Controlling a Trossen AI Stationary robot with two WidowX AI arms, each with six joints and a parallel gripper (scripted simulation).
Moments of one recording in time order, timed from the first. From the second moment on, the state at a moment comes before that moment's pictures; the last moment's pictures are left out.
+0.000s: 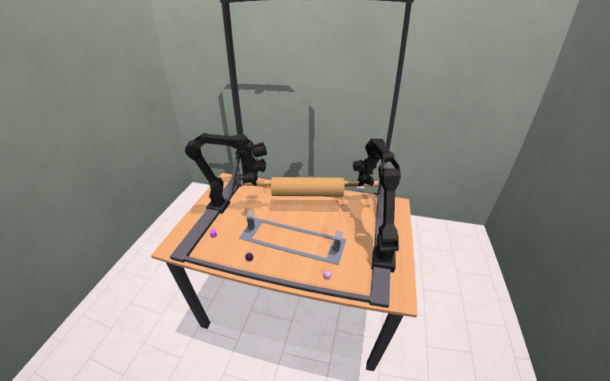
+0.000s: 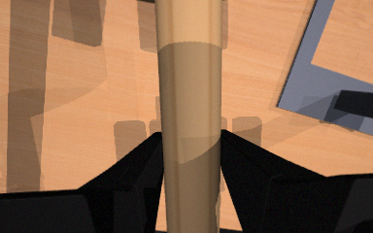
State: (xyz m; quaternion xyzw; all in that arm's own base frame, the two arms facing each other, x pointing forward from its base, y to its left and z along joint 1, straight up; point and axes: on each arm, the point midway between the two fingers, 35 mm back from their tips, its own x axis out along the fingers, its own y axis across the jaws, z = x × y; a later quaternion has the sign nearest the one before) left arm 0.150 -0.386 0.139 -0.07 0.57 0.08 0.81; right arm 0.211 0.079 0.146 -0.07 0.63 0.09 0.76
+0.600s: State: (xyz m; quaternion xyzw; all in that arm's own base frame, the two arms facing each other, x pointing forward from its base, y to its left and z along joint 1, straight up) left arm 0.149 -0.384 0.136 -0.06 0.57 0.08 0.81; right arm 0.211 0.078 0.146 -0.07 0.64 0.09 0.76
